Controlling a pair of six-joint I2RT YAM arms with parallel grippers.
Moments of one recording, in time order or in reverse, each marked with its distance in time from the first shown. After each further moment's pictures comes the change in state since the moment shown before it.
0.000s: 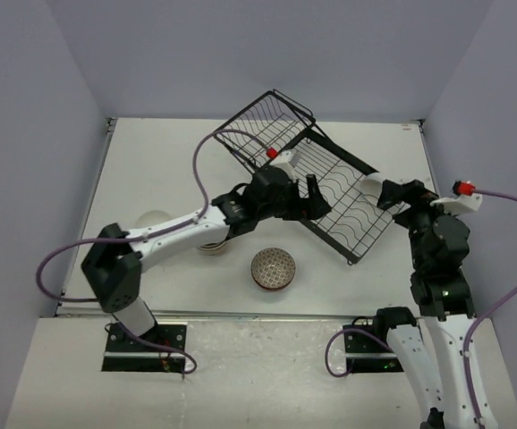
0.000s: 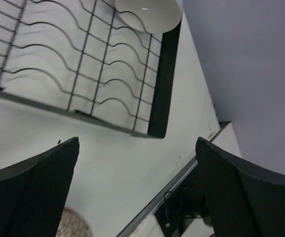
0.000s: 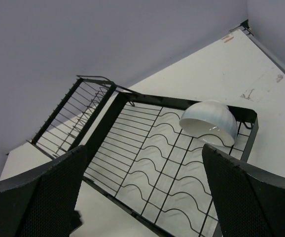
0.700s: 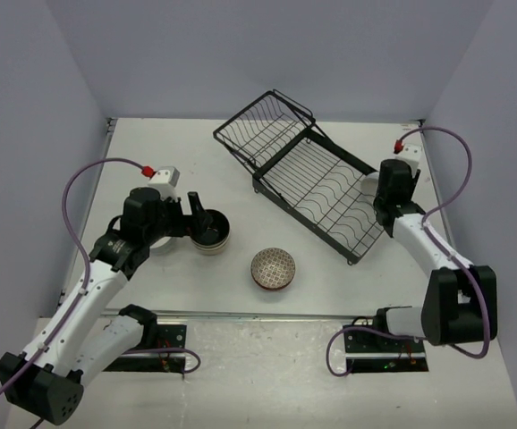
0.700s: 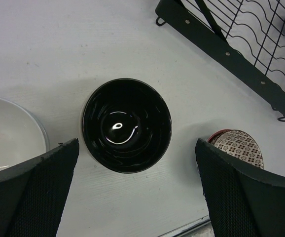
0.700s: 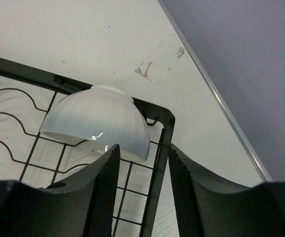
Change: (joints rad) left arm 0.552 -0.758 -0.476 -0.373 0.068 0.415; right arm 0.000 0.826 0.040 0.325 0.388 -0.405
